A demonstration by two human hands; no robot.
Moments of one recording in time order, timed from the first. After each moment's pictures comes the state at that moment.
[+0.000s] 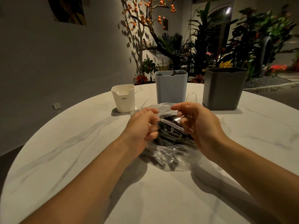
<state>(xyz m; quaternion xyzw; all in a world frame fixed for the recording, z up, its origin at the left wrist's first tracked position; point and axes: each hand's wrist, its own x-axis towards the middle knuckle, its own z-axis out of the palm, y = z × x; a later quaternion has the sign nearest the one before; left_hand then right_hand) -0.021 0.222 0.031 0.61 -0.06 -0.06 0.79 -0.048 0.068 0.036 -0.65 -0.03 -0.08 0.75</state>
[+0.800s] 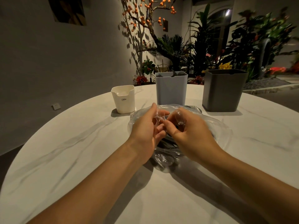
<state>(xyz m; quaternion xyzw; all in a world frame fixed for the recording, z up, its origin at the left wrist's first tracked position) -0.034 0.205 0.029 0.59 -0.06 -0.05 0.81 -0.052 0.078 0.017 -0.86 -0.14 -0.24 0.44</state>
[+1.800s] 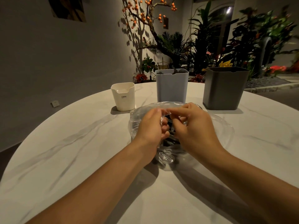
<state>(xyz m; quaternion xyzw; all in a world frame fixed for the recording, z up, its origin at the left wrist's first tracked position) -0.035 0.193 0.024 0.65 -0.01 -0.01 0.76 -0.048 0.079 0.016 -0.85 -0.10 -0.30 0.43</state>
